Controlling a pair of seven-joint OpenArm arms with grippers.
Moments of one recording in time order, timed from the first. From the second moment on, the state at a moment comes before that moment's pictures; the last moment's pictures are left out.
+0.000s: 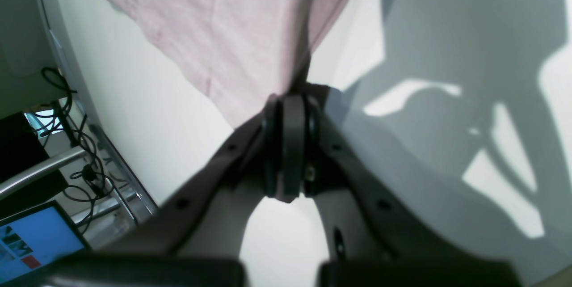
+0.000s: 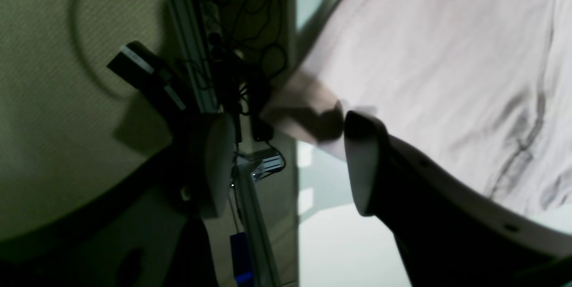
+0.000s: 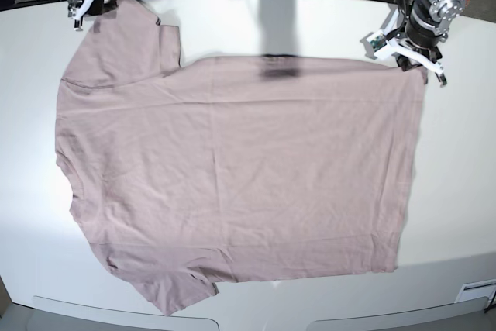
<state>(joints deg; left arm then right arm) 22.8 -36.8 26.7 95.3 28.3 -15.2 33.5 -50.6 47.0 -3.6 105.9 -34.8 29.8 -12.0</state>
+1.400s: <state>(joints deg) 22.8 -36.8 26.7 95.3 28.3 -15.2 33.6 -50.7 47.0 -3.6 108.3 -19.6 27.2 -22.7</state>
